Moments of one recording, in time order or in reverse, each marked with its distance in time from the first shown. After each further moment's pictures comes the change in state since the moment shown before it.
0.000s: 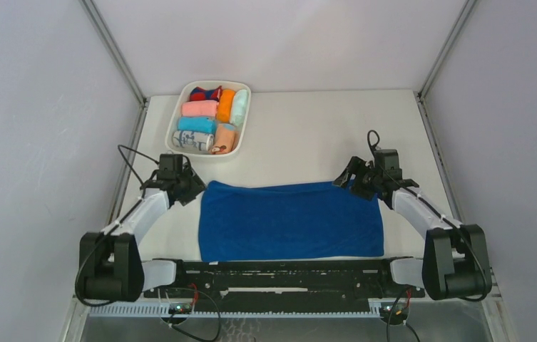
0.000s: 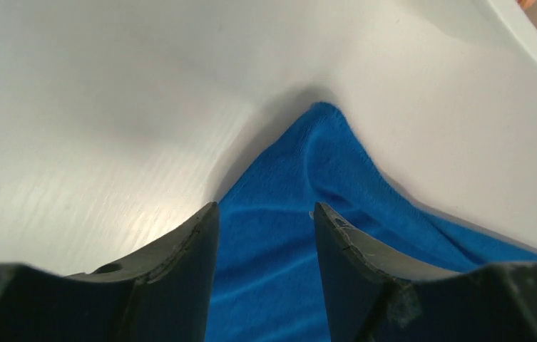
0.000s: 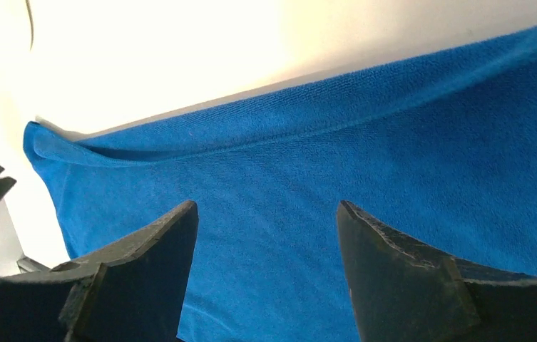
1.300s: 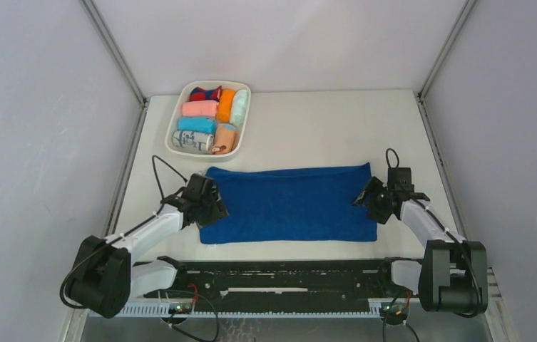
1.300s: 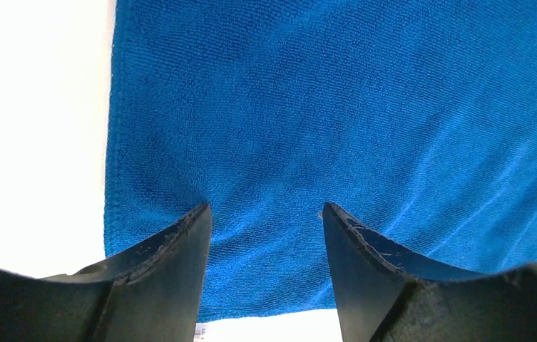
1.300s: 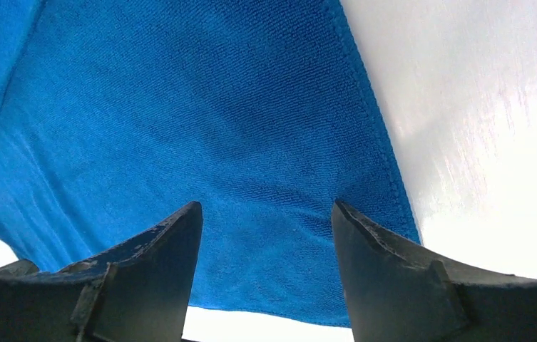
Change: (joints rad) left arm -0.339 -0.014 -0.127 -0.046 -0.042 -0.082; right arm -0.148 -0.039 -0.105 -0.195 0.077 0.037
